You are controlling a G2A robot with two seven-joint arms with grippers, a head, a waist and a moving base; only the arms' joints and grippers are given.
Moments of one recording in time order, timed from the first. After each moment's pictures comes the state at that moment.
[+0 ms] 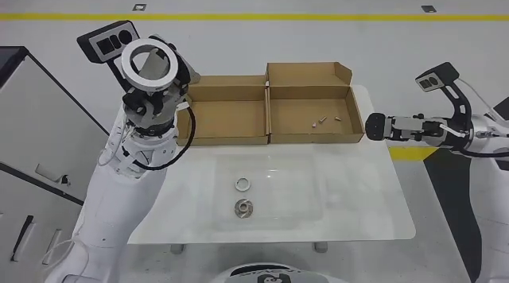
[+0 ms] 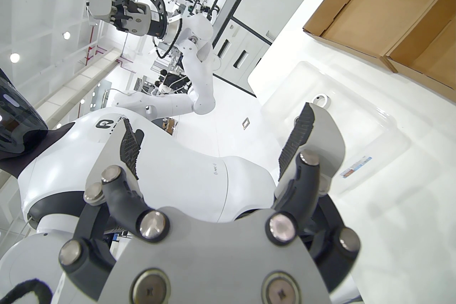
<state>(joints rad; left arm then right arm) 1.19 -1.18 -1.24 -1.96 -0.67 -0.84 -0.56 -1.39 -0.98 1.84 -1.76 0.54 -0.05 1.54</state>
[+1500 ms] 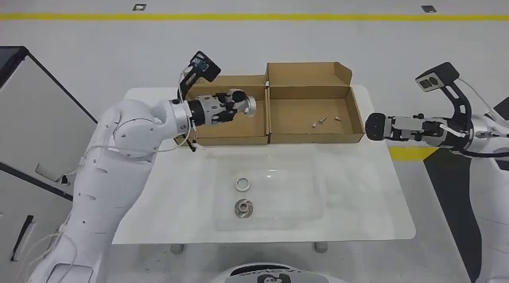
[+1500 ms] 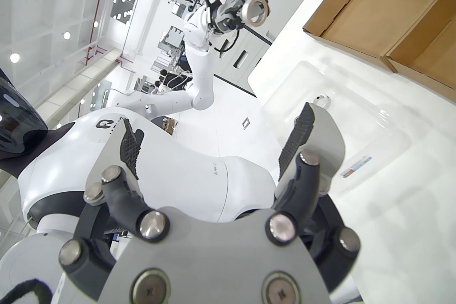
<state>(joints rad) 1.10 -1.12 -1.23 -1.78 0.51 -0.39 -0.96 -1.39 -0.98 1.84 -1.76 0.54 -0.05 1.54</state>
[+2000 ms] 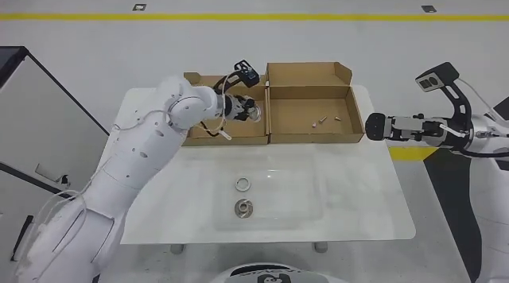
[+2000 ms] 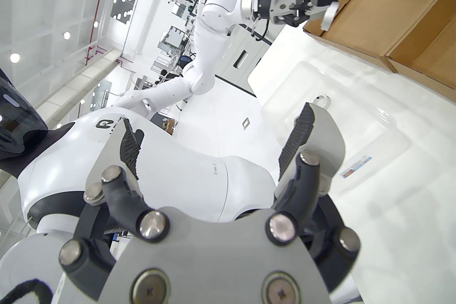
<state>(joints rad) 0.74 -1.21 -0.82 -1.34 0.78 -0.42 -1.01 -1.39 -0.98 1.84 -1.76 0.54 -0.05 1.54</state>
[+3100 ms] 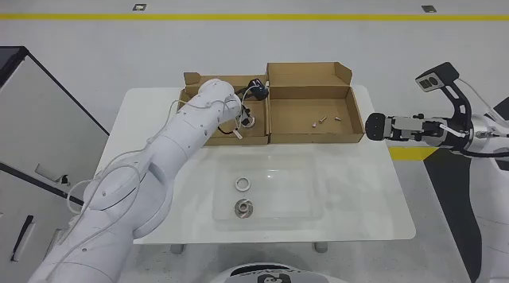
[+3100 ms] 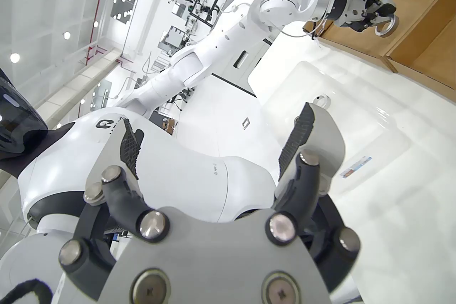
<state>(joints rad) 0.46 -1.55 -0.40 -0.51 0.94 -0.42 -0.75 -1.39 -0.98 1.84 -1.76 0.54 -0.05 1.54</state>
